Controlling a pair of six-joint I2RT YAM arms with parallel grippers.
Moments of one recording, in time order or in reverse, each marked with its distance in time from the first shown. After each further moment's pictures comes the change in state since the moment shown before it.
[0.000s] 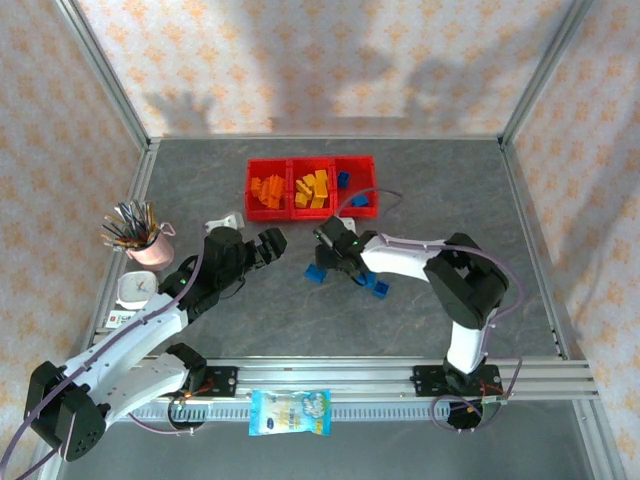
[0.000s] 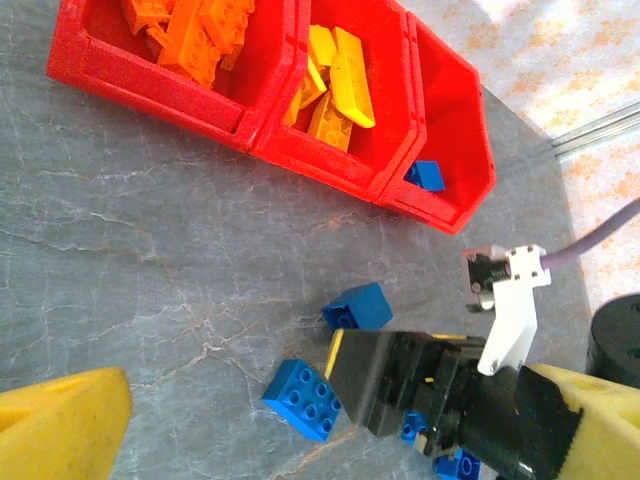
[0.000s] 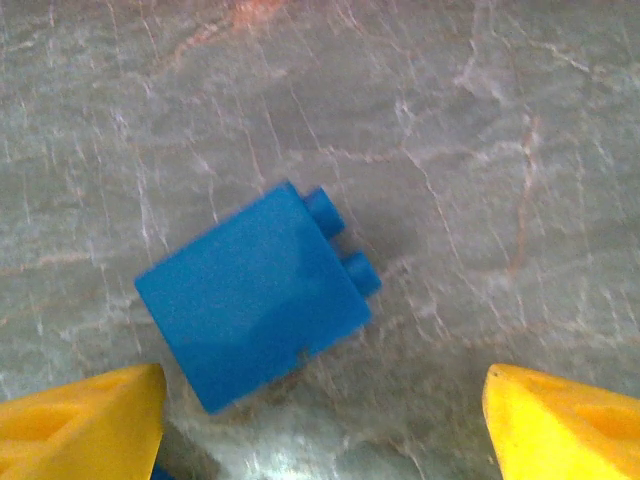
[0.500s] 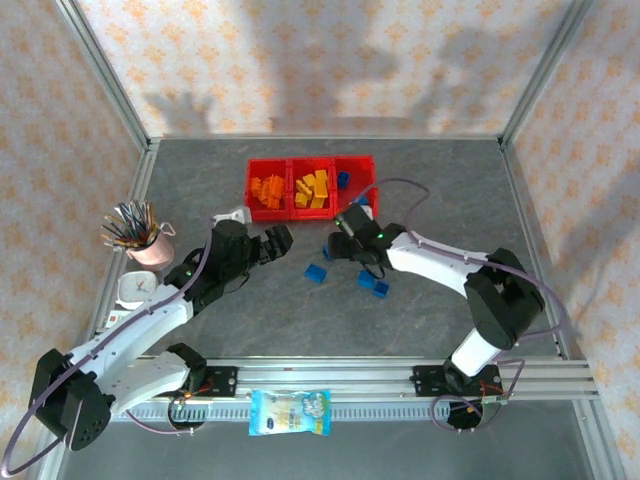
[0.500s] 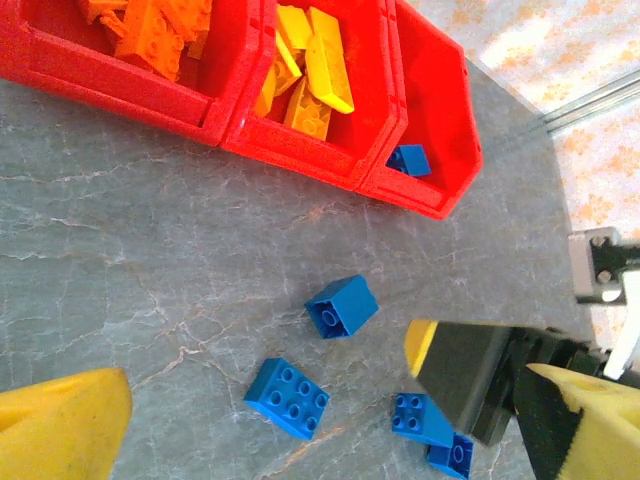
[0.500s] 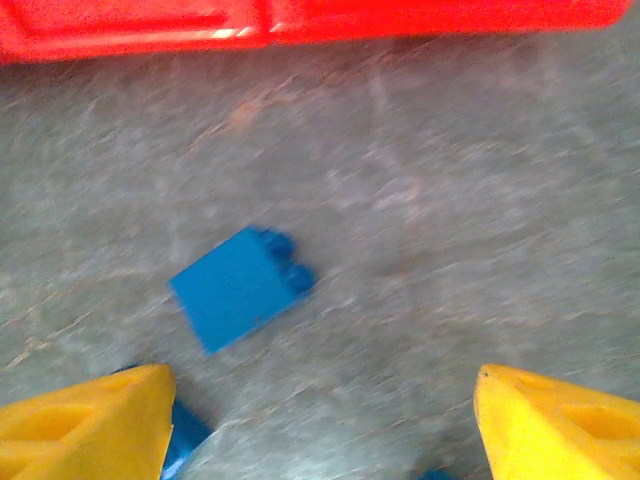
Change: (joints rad) left arm 0.000 0.062 0.042 0.011 0.045 0.028; right arm -0.051 -0.218 -0.059 -0.063 -0.052 -0.012
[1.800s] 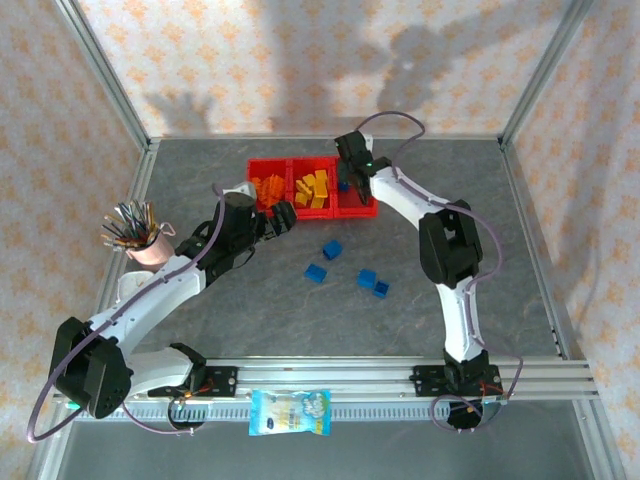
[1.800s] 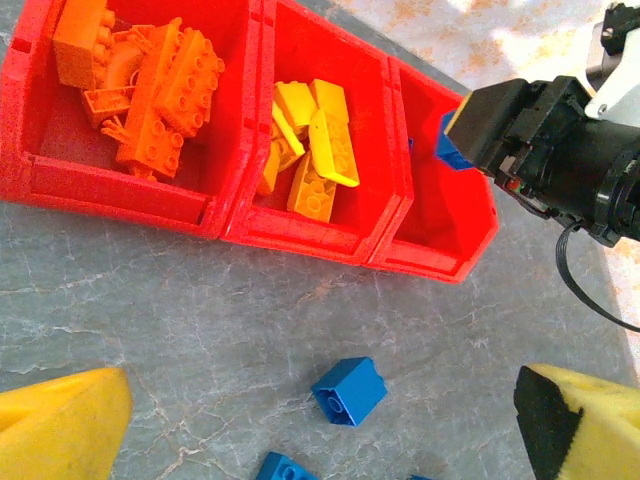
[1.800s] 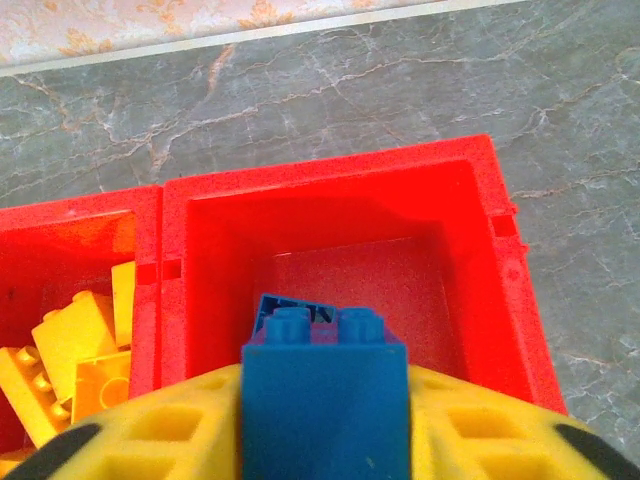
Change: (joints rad) left arm 0.067 0.212 0.198 0.002 -0.014 0.092; right arm -0.262 0.541 0.768 -0.042 0.120 -0.180
